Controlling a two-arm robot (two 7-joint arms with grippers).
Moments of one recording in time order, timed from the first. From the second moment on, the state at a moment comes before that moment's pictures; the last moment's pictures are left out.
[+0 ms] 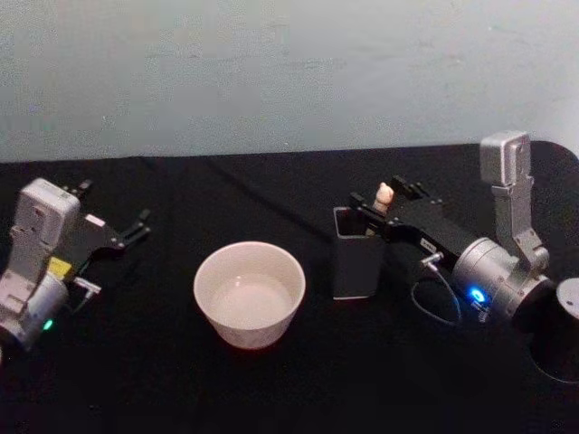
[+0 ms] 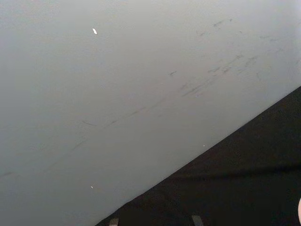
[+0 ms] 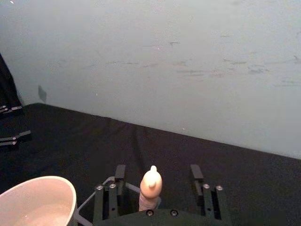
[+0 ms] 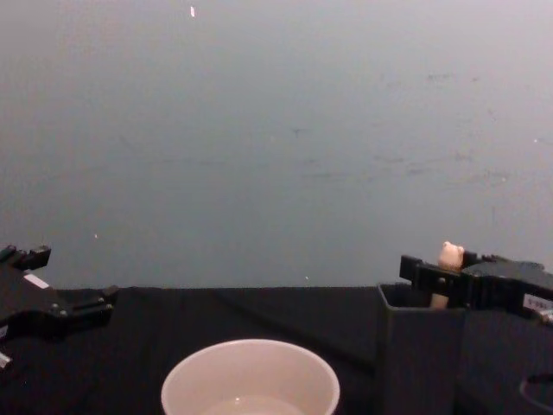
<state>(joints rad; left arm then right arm) -0.20 0.60 0.45 -1.41 -0.25 -0.12 0.03 0.23 0.39 -0.37 -1.44 0.50 0.07 0.28</state>
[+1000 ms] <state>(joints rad) -0.20 0.60 0.45 -1.41 -0.25 -0.12 0.03 0.23 0.38 -0.36 -1.45 0.50 0.07 0.30</state>
